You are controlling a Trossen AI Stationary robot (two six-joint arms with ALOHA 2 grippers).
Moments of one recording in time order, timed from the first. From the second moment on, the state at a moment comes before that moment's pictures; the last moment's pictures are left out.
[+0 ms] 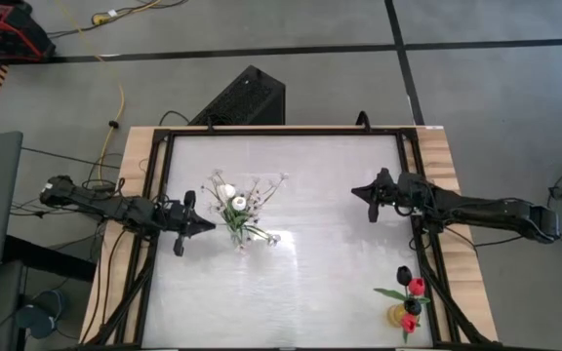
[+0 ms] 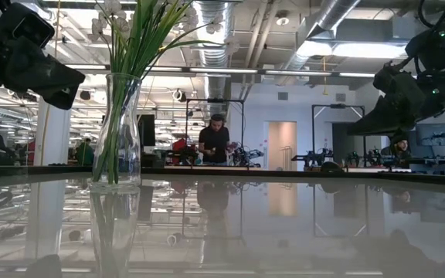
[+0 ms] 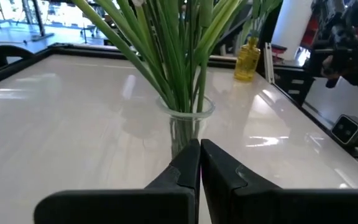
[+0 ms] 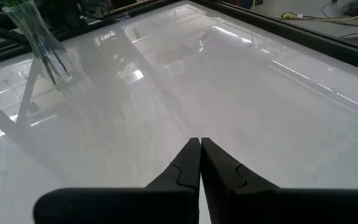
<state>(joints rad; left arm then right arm) -0.28 0.15 0.02 0.04 -0.20 -0.14 -0.34 0.46 0.04 0.08 0.00 0.21</state>
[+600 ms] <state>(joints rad) -0.28 0.15 0.02 0.04 -0.21 -0.14 -0.34 0.46 0.04 0.08 0.00 0.21</state>
